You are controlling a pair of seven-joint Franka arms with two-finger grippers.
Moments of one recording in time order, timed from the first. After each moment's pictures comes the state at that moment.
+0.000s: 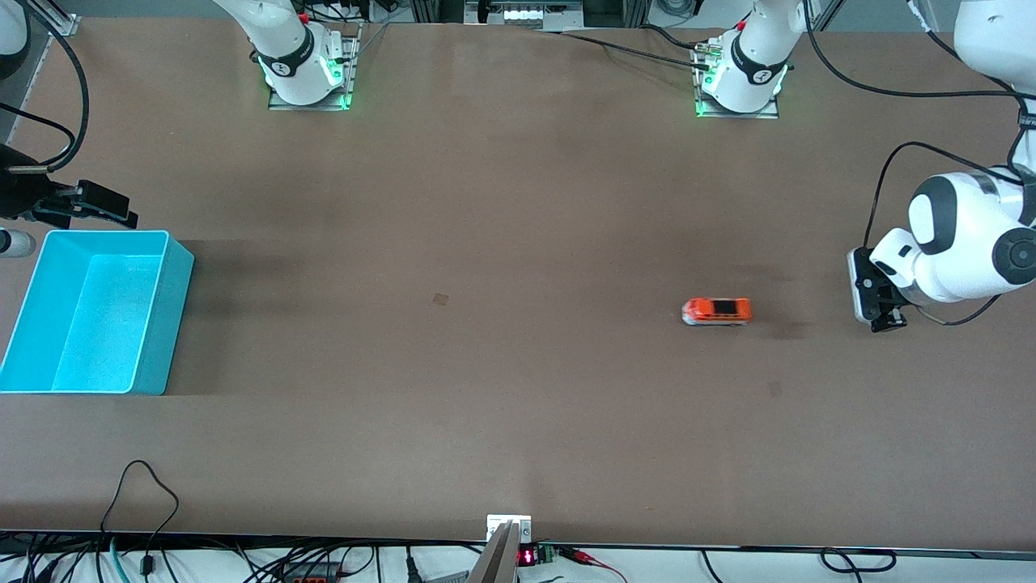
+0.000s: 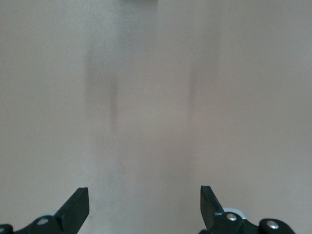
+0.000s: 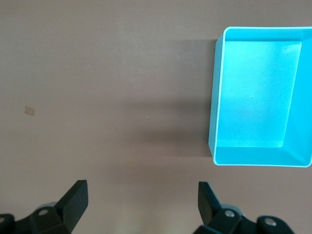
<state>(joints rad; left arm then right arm) 0.29 0.36 -0.08 -1.97 0.12 2.15 1.59 0.01 0.13 -0.07 -1.52 0.02 1.55 -0.07</state>
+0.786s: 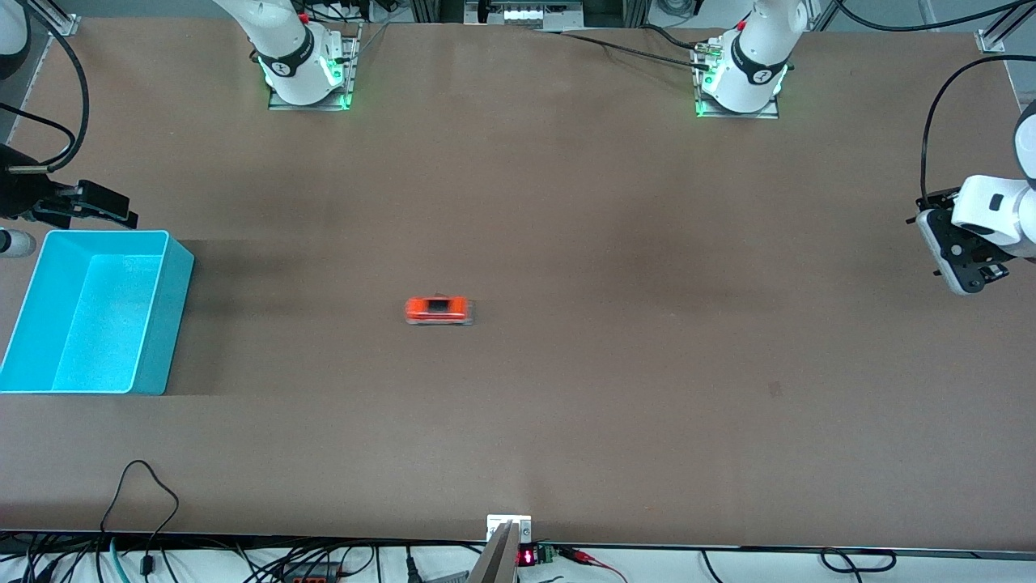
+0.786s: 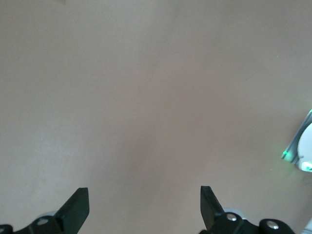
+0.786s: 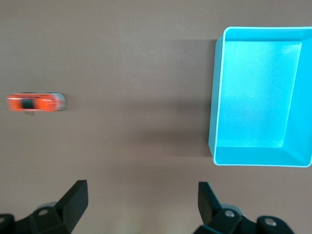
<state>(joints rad) 0.29 0.17 -0.08 -1.79 0.12 1.71 1.26 0.01 0.13 -0.07 -1.52 0.02 1.55 -0.07</state>
